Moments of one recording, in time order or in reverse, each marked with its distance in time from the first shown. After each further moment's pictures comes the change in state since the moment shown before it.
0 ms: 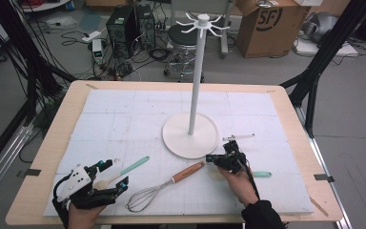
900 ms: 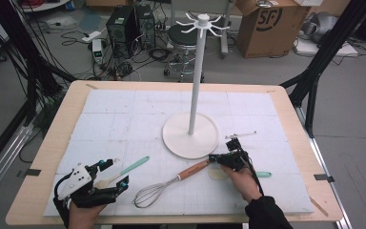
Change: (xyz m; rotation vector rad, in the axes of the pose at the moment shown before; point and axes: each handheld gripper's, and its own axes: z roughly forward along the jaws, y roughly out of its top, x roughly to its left) left arm 0.003 -0.001 0.002 0.004 -0.007 -0.008; right arm -0.017 0.003 0.002 0.048 0.005 0.045
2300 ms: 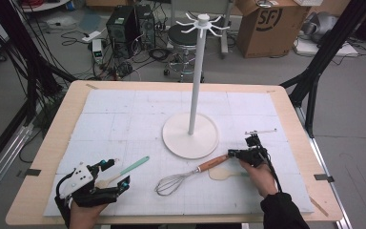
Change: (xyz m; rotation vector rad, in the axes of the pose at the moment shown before) left arm 0.001 -0.002 0.003 0.009 -0.010 -0.008; right arm -0.047 0.000 -0.035 -0.029 -0.107 0.048
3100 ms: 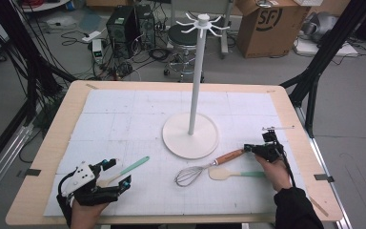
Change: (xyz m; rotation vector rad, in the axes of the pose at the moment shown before) left arm 0.002 -0.002 0.005 0.010 -0.011 -0.007; right arm -0.049 0.004 -0.024 -0.047 -0.078 0.019
